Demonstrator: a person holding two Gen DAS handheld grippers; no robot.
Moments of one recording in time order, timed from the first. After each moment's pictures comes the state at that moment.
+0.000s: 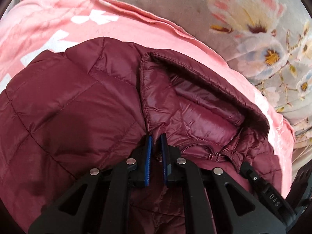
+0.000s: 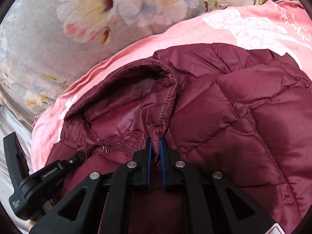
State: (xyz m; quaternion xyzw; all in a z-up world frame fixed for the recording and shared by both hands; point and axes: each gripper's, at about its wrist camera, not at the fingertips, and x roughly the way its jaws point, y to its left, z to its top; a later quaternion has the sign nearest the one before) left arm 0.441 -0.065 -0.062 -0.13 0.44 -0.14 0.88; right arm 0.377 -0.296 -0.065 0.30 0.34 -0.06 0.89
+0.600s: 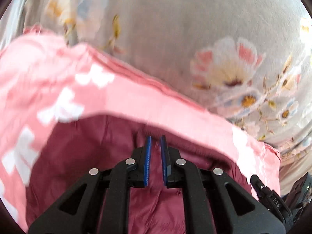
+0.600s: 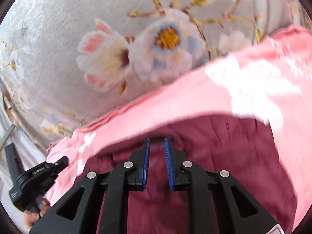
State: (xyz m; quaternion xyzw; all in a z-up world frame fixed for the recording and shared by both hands) left arm 0.452 -0.040 0.047 -0.16 0.34 -0.15 0.92; right arm 0.371 -0.330 0.034 0.29 0.23 -0.06 0.93
